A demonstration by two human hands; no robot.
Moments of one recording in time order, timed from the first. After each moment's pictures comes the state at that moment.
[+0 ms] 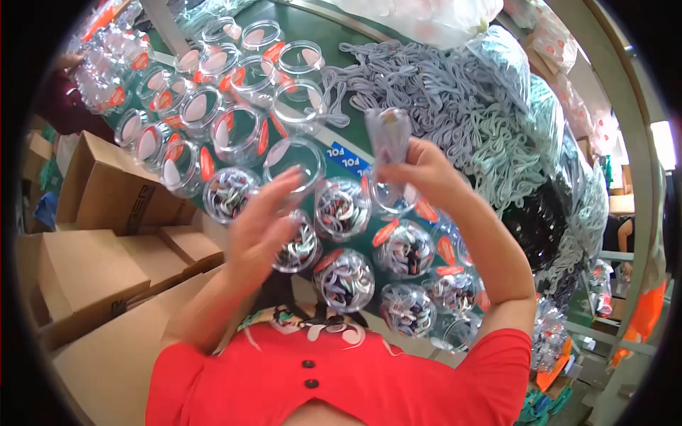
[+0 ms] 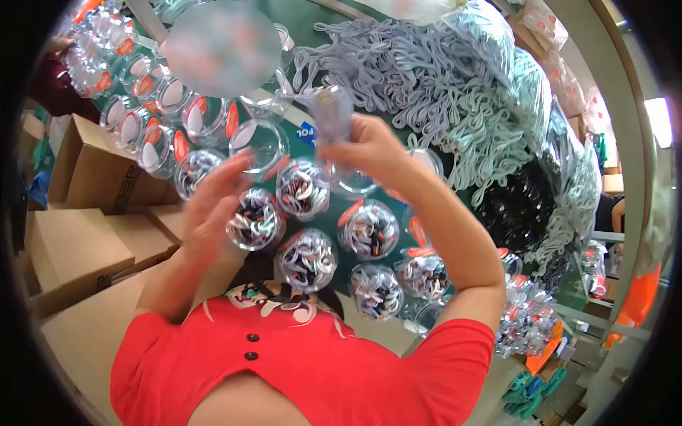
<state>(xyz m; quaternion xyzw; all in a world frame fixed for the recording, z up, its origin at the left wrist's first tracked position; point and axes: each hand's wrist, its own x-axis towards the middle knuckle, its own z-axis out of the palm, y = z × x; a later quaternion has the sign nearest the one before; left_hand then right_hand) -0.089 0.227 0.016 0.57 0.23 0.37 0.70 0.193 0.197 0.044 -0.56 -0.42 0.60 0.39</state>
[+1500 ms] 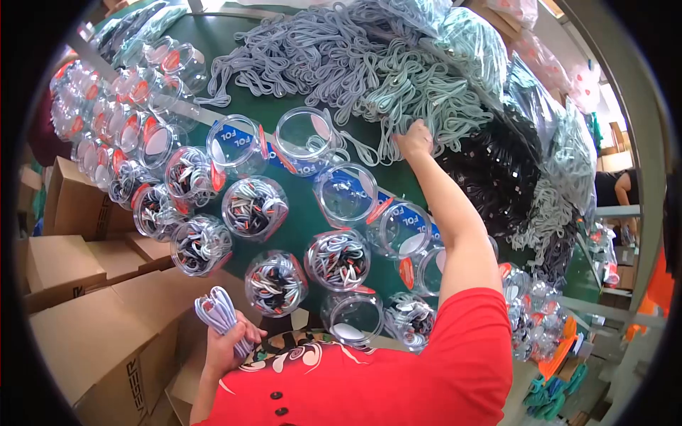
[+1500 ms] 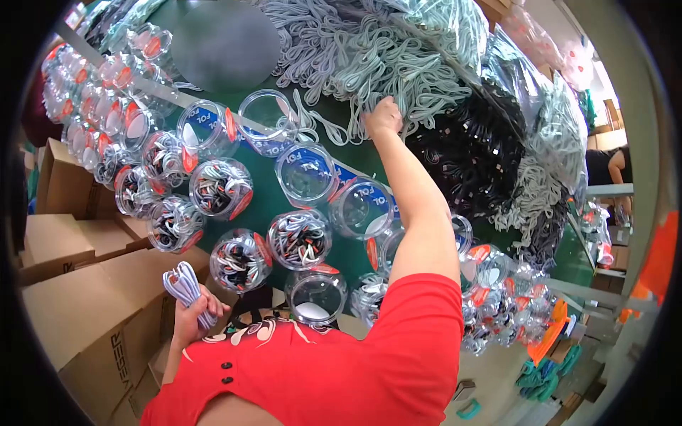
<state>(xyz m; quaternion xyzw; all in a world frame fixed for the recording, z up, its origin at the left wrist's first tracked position) -0.032 -0.069 -0.029 0.29 0.41 0.26 0.83 0.485 0.046 -0.132 -0.95 -0.29 0.09 0.10</state>
